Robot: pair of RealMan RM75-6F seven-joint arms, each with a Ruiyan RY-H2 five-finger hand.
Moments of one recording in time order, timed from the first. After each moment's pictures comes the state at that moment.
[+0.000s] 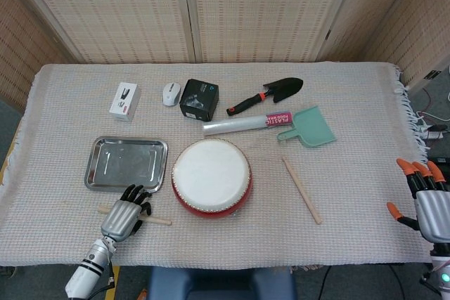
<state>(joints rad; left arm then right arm) -0.35 -1.56 0.01 -1.45 1.43 1.12 0.33 0.05 -1.10 0.07 -1.56 -1.51 1.51 0.05</state>
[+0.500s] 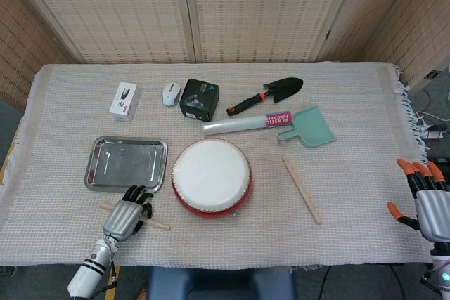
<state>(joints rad) -0.36 -1.58 0.01 -1.45 1.42 1.12 0.32 0.05 -1.10 0.07 -1.55 -1.50 1.50 0.07</state>
